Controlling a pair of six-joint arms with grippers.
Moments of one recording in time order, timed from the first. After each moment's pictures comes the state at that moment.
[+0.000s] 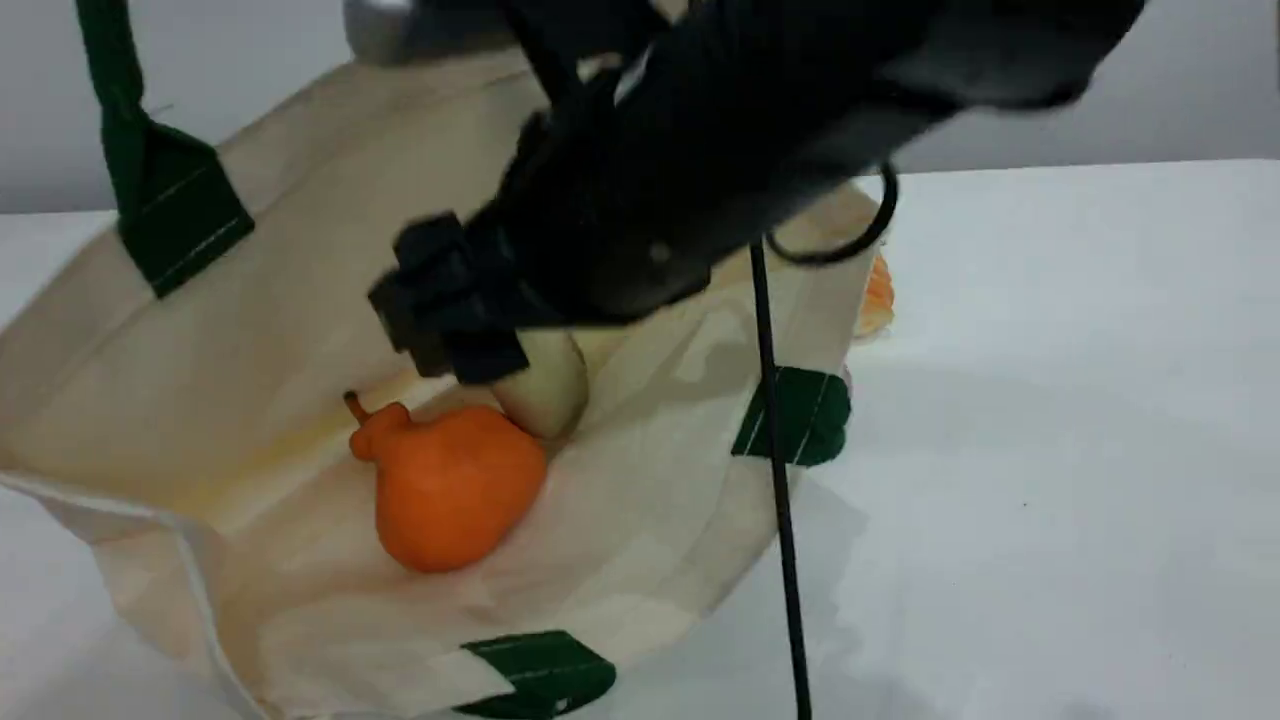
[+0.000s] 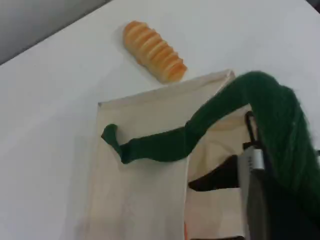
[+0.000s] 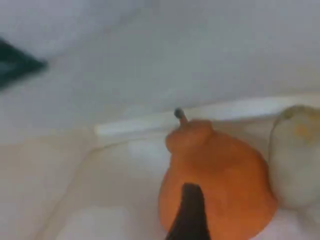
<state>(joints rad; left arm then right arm) -0.38 1.40 -1.58 -0.36 1.10 0.33 0.86 1.84 -1.03 0.57 0.04 -0.40</state>
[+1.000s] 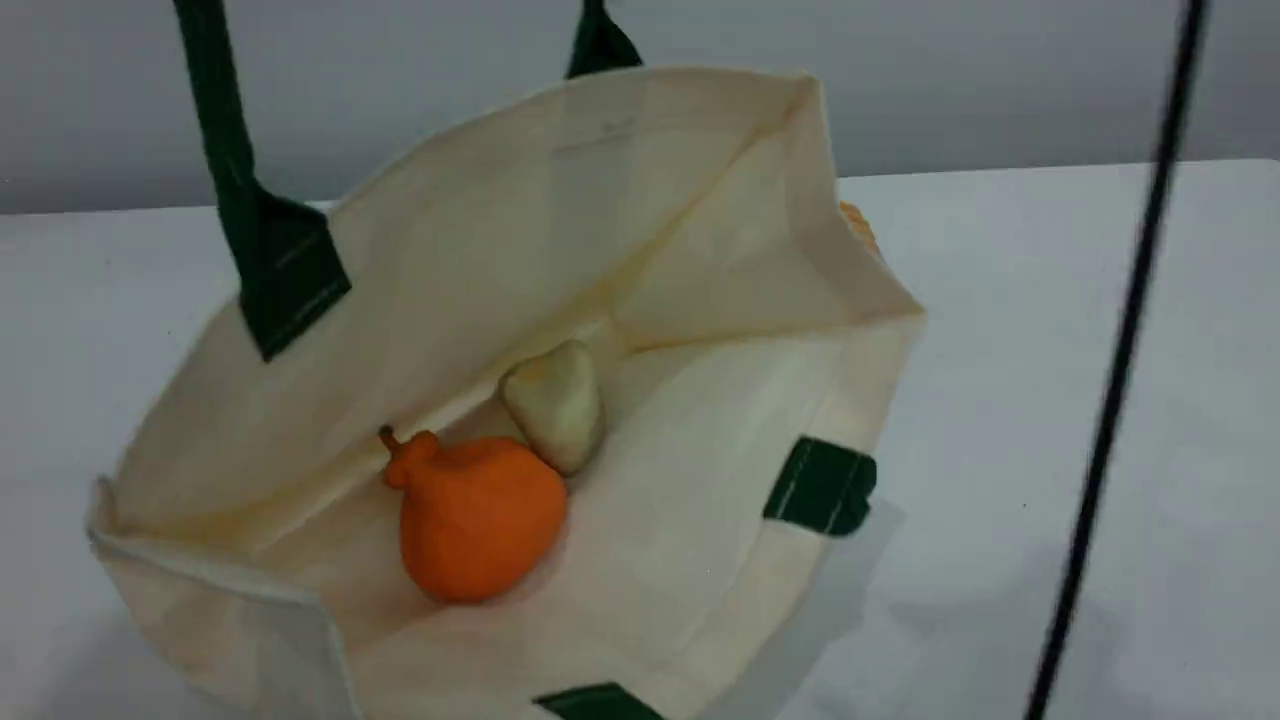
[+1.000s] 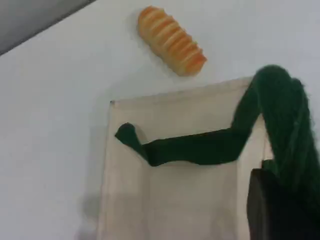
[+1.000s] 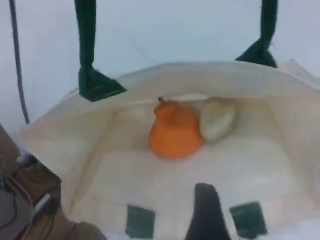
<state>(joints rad) -0.38 1.51 -1.58 -0.33 1.04 0.34 0.56 1.17 -1.03 0.44 0.78 -0.42</state>
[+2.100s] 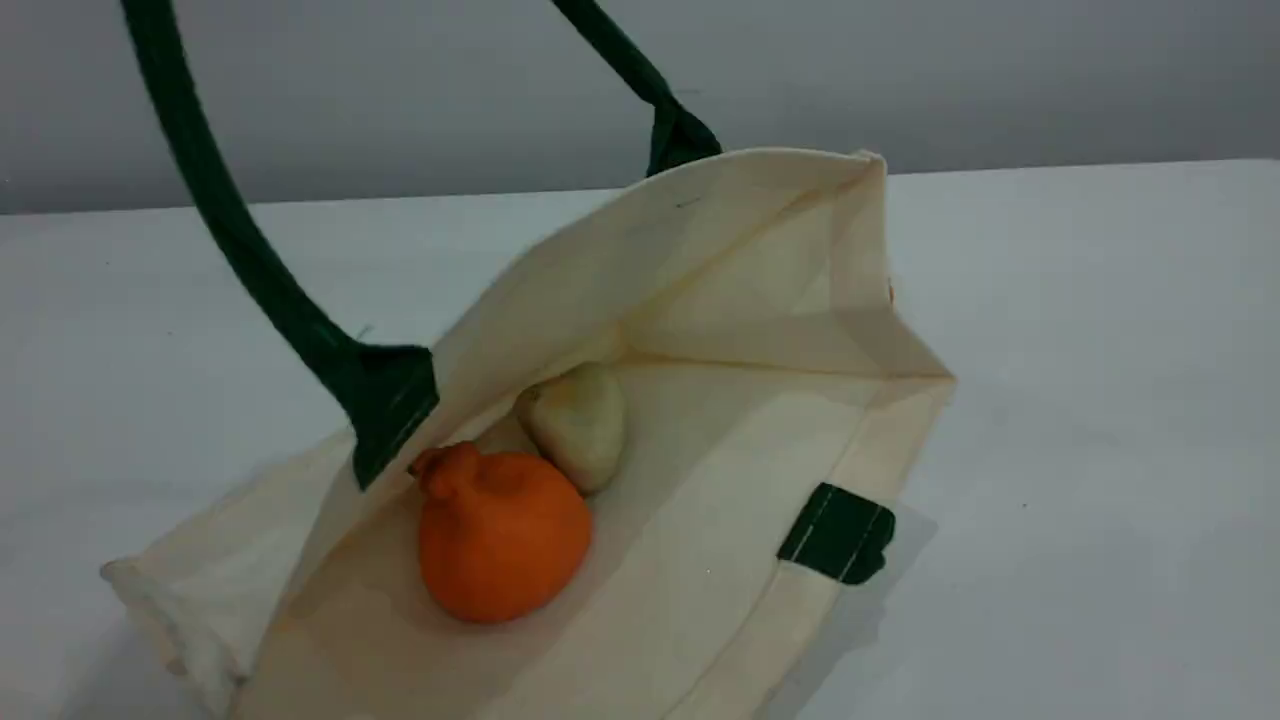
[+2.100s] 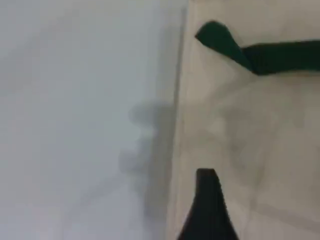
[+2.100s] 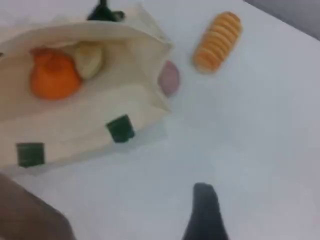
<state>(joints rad) -0.38 1.56 -1.51 -0.07 1.15 0.28 0.56 0.70 -1.03 -0.08 1.22 -0.04</state>
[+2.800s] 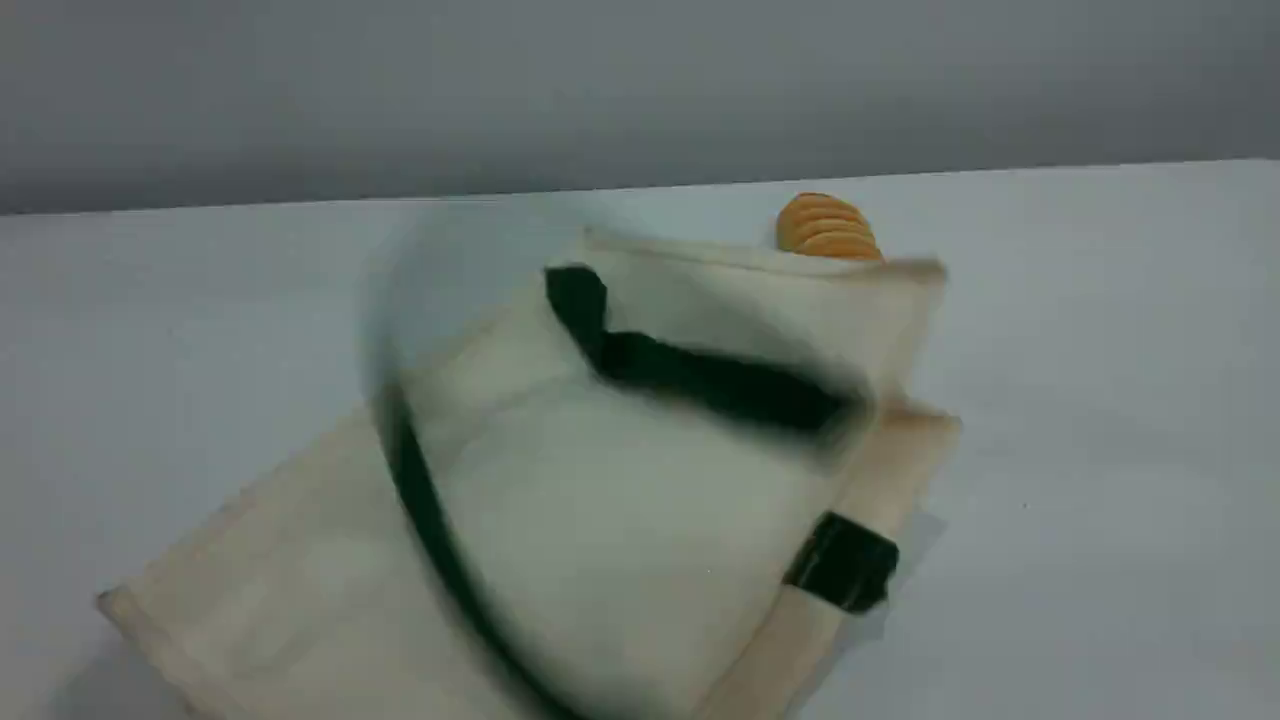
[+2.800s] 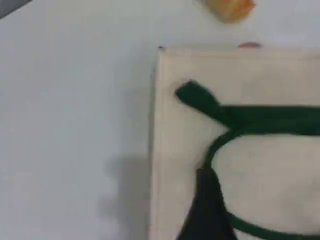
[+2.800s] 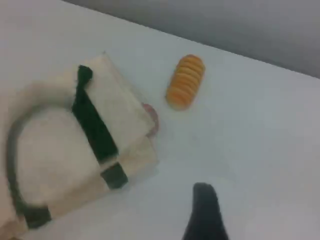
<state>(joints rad) -0.38 1.48 -1.51 -0.20 1.09 0.28 0.56 0.54 -1.03 -0.15 1.22 0.10</state>
